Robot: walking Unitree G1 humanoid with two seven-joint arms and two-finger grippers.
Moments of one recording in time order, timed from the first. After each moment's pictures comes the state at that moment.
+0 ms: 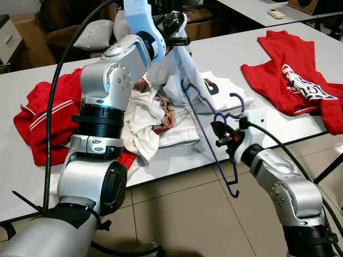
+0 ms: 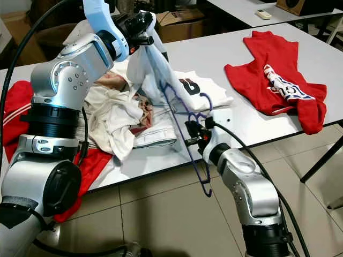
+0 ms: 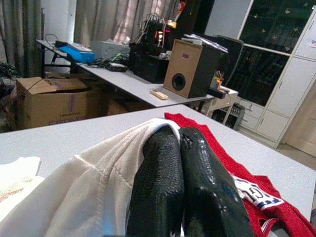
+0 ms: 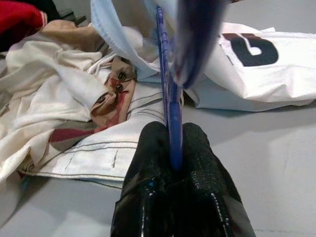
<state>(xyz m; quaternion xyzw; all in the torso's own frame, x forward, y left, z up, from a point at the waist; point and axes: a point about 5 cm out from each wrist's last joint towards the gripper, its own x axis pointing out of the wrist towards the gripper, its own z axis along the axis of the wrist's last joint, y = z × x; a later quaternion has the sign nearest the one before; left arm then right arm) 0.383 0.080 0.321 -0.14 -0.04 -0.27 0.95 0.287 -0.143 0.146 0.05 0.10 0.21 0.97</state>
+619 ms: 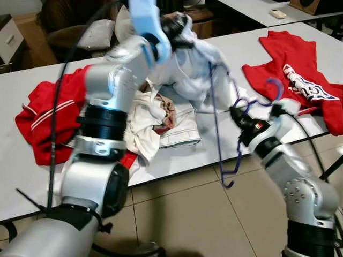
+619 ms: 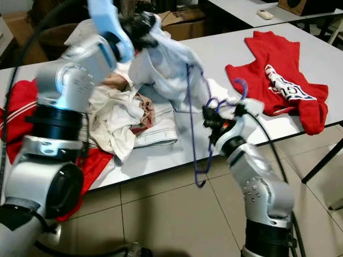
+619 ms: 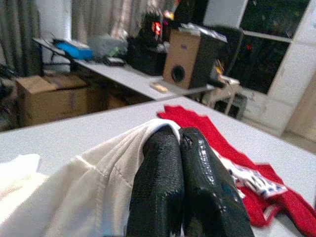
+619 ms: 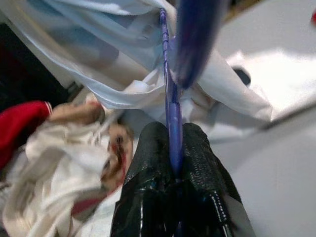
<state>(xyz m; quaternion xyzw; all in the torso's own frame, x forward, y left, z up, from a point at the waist) 0.380 0.065 0.314 -0.11 -0.03 -0.28 0.95 0.288 -0.163 0.161 0.21 0.07 0.15 0.96</state>
